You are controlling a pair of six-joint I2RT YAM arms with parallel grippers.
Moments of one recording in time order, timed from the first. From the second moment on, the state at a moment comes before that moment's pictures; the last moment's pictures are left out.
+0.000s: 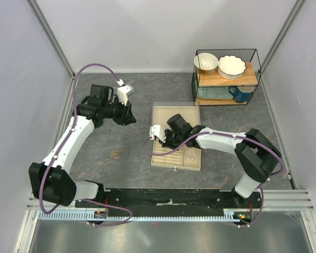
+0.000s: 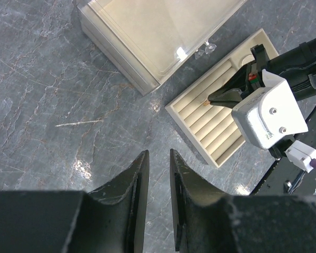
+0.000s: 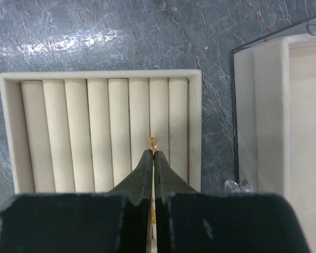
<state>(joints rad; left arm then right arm) -0.23 1.31 1.17 -0.68 0.59 0.23 0.81 1.67 0.96 -0.17 -0.28 -0.56</state>
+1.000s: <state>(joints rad) -0.23 1.31 1.16 -0.68 0.61 0.23 0.81 1.71 0.96 -0.15 -0.28 -0.57</state>
